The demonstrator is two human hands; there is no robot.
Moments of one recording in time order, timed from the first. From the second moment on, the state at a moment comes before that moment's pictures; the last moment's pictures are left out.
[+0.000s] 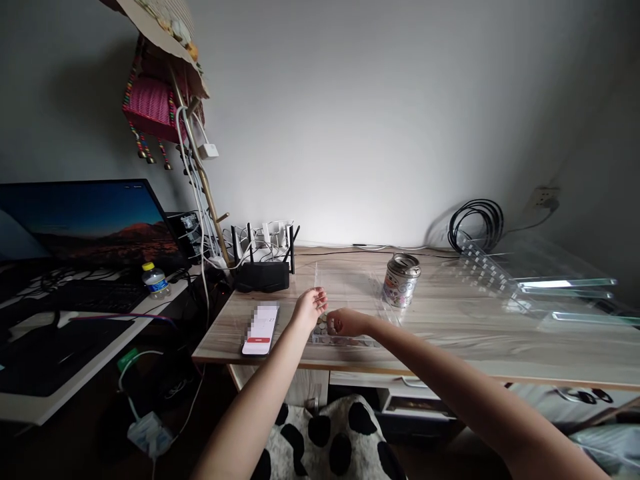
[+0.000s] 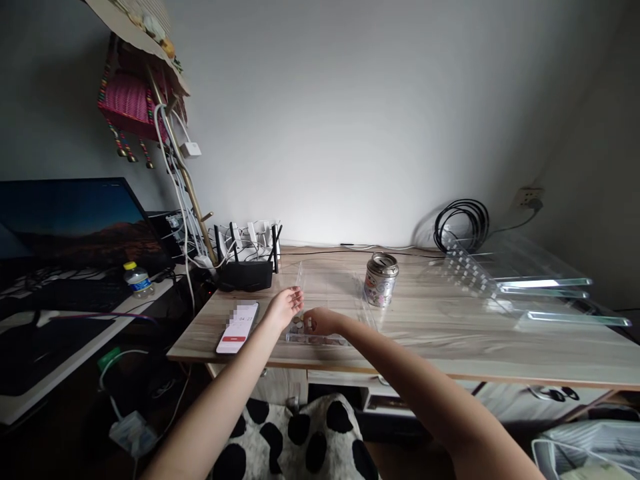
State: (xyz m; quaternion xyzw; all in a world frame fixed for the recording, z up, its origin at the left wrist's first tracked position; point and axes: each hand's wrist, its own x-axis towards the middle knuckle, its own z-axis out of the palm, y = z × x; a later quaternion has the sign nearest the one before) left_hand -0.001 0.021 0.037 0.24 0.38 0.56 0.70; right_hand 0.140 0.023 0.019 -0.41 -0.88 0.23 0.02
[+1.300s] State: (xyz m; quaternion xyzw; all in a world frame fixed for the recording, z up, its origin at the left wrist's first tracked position) left_hand 0.013 0.011 0.035 0.02 0.24 0.57 0.79; right_hand 0.163 0.036 0.069 -0.49 -0.86 0.13 0.09
